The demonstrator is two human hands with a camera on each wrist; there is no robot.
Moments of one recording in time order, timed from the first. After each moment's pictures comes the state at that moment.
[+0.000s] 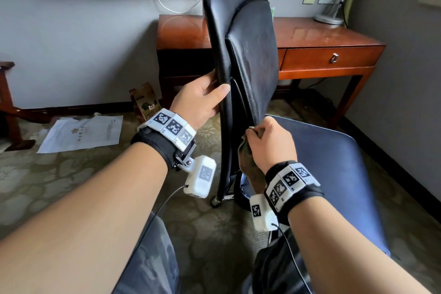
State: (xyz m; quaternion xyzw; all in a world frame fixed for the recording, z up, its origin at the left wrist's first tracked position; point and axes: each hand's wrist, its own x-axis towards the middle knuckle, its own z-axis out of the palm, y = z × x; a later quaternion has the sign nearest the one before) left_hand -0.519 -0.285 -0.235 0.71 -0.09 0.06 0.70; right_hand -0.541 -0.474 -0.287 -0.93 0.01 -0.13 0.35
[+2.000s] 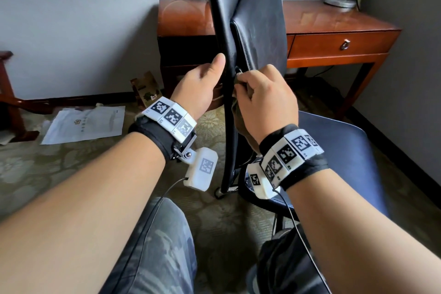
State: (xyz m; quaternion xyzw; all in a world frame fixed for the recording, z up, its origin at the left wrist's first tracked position) left_hand -0.498 -0.277 -0.237 0.75 0.00 0.11 0.65; right_hand -0.524 -0.431 -0.234 -0.87 -0.14 -0.36 0.29
